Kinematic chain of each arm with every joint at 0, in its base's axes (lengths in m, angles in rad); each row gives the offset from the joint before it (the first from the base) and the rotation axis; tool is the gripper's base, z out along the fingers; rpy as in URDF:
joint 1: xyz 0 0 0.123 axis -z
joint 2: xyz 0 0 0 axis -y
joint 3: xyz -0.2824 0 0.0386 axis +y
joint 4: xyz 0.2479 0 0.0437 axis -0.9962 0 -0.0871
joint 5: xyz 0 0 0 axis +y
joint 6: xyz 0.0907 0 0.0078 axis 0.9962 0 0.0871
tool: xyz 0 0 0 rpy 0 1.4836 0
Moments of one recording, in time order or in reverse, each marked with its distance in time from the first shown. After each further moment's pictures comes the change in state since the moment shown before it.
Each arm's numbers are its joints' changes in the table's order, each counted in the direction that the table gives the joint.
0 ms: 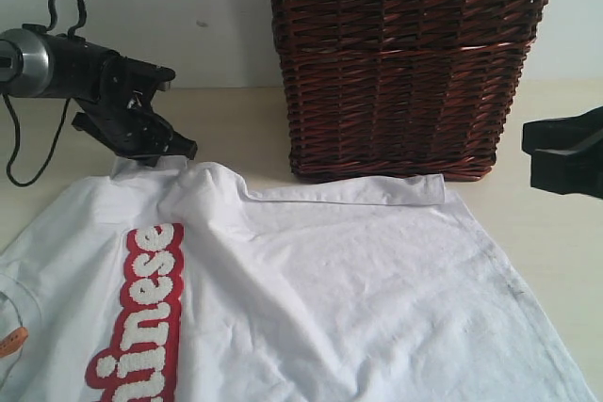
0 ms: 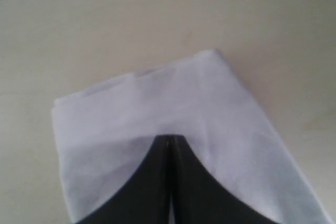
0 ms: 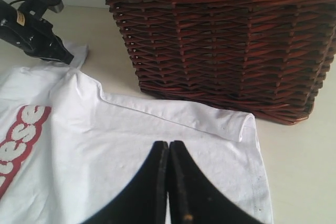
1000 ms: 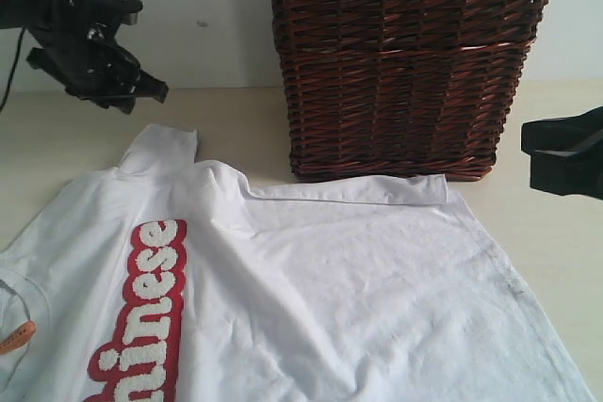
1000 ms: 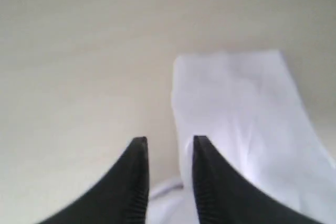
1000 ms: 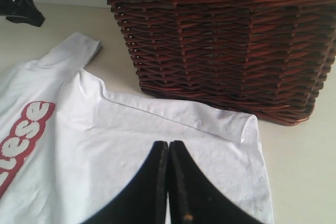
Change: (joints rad) left arm -0.029 0.187 -0.038 -0.049 0.184 0.000; right arm 0.000 0.000 0.000 -0.002 0.000 -0.009
